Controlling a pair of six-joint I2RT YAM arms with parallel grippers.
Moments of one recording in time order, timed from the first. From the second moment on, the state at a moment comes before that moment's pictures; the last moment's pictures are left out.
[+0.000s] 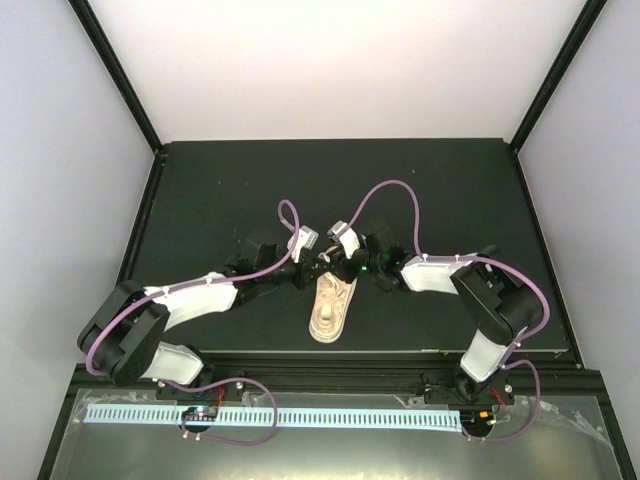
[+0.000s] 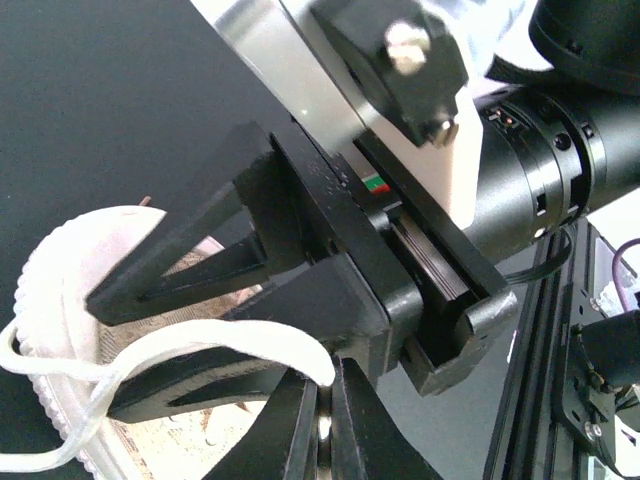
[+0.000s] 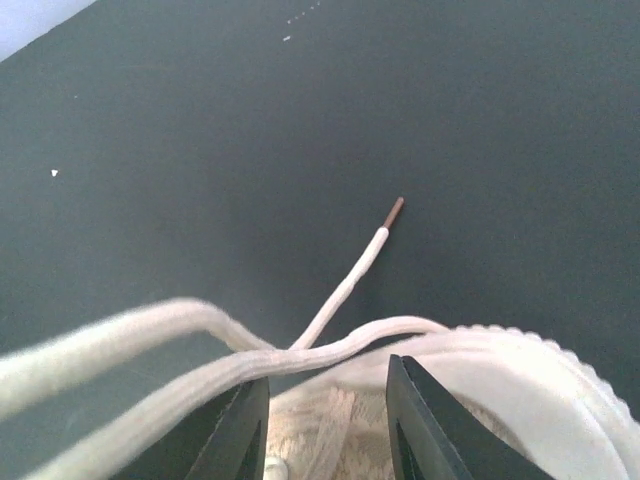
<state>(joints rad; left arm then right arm) -0.62 1.38 0.56 0.34 0.55 -0.36 0.67 1.70 0.75 0.33 -0.45 0.03</state>
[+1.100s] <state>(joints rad) -0.62 1.38 0.56 0.32 0.56 -0.36 0.68 1.76 0.83 0.34 -0.58 -0.02</state>
